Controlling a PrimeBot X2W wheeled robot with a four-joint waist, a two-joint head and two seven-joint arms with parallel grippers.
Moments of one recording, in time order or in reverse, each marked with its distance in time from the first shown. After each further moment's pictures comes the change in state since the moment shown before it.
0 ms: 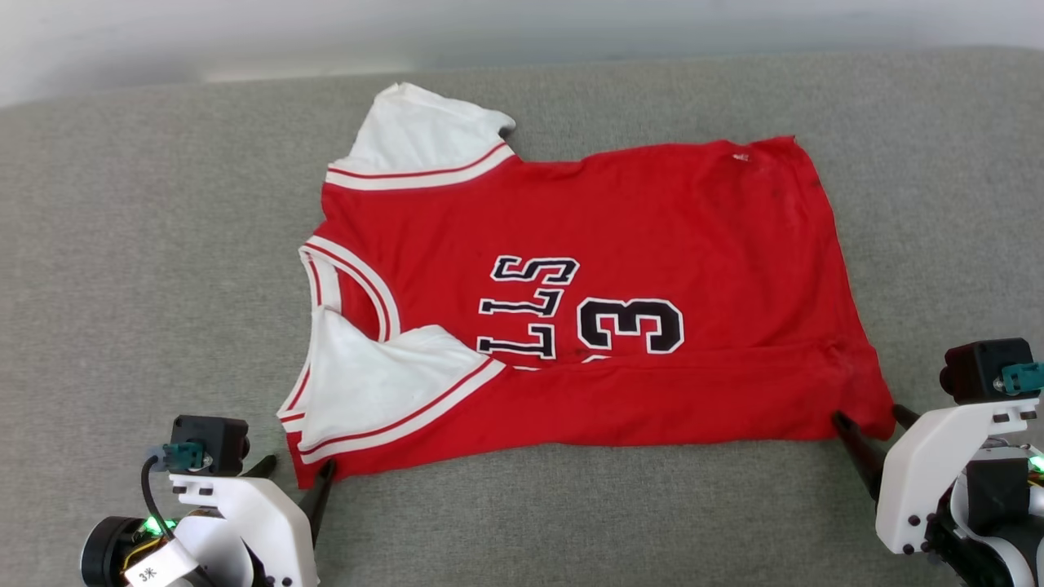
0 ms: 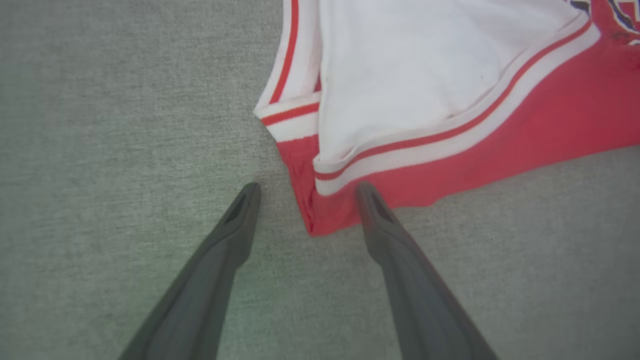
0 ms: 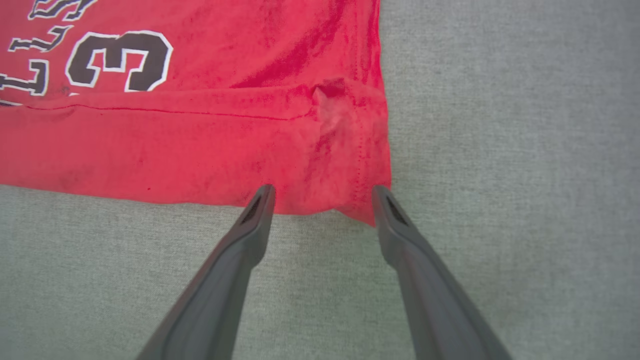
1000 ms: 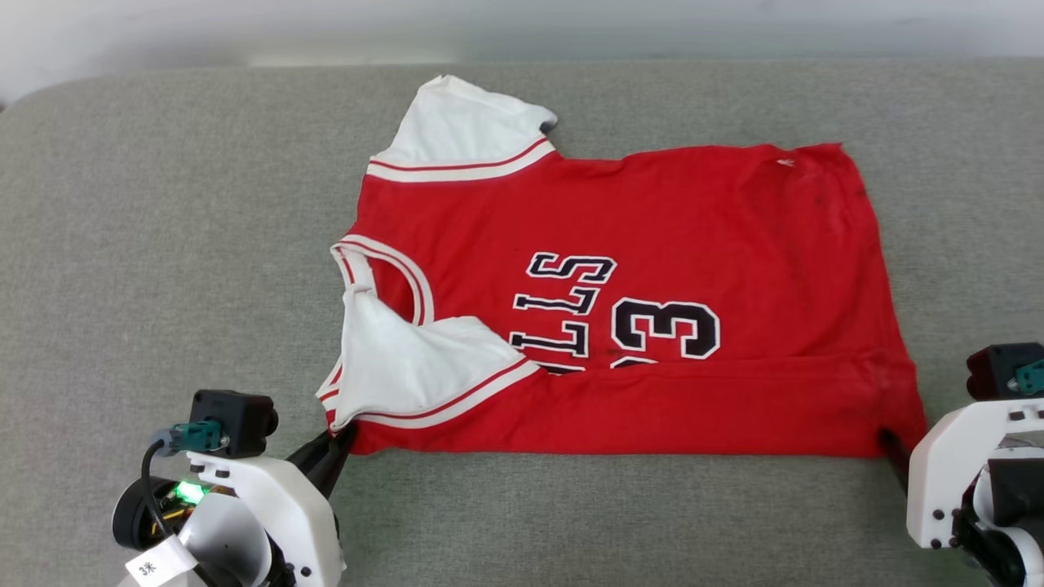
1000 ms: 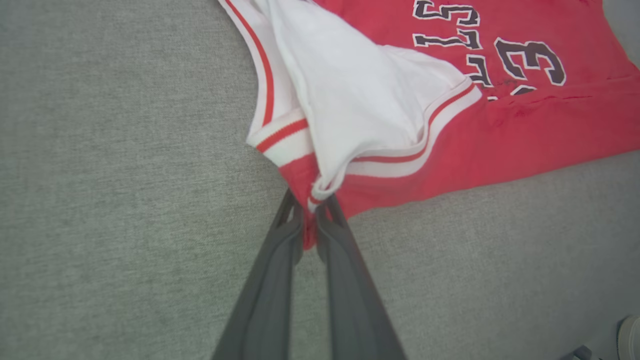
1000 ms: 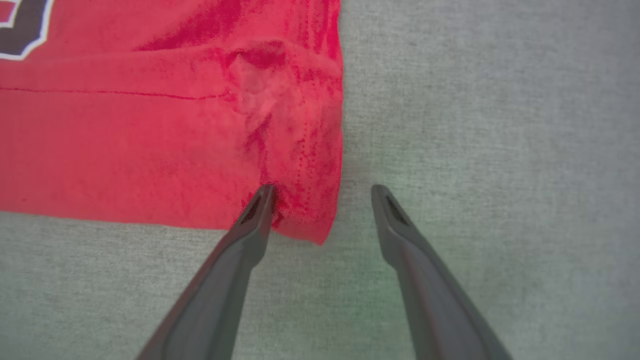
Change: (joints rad) left arm -0.040 -0.004 -0.013 -0.081 -0.038 -0.077 -0.010; right arm -0.045 -0.051 -0.040 0.147 -0.092 0.000 -0.012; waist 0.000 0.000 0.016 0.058
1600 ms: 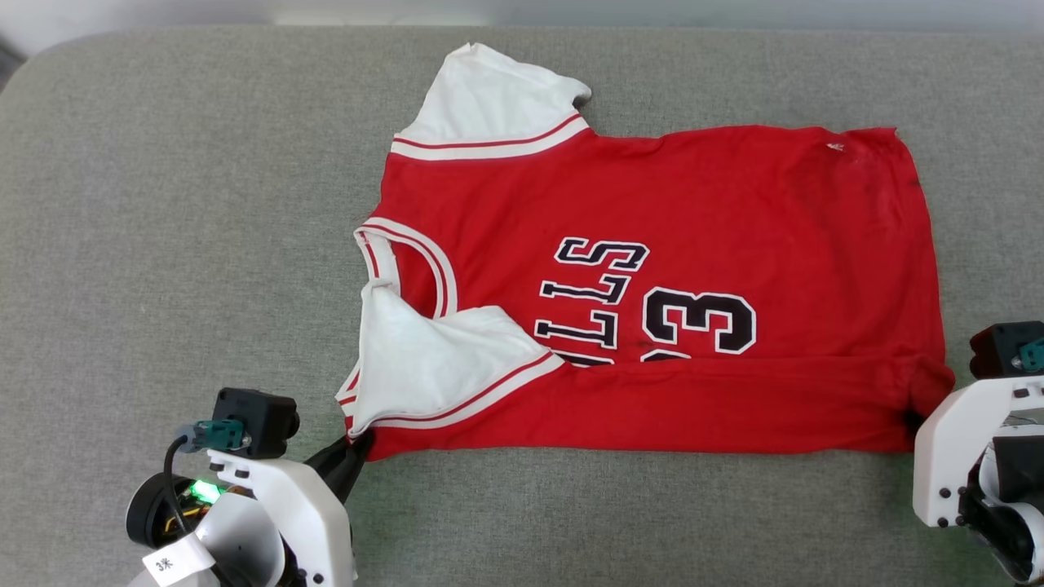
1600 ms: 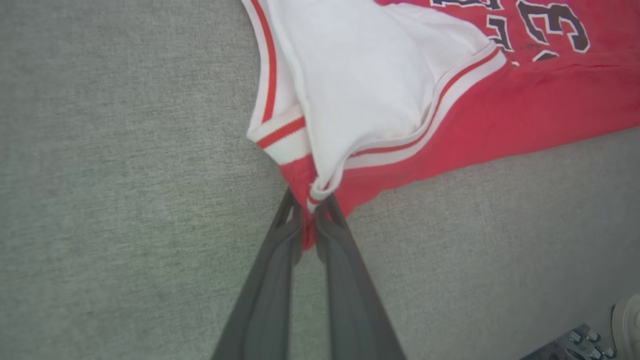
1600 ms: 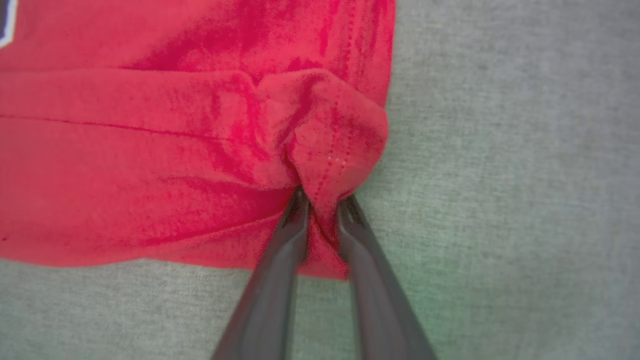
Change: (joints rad) left arm -0.015 0.015 -0.034 -0.042 0.012 0.004 0.052; right arm -0.051 -0.047 0.051 0.118 0.018 -0.002 0.026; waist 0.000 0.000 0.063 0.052
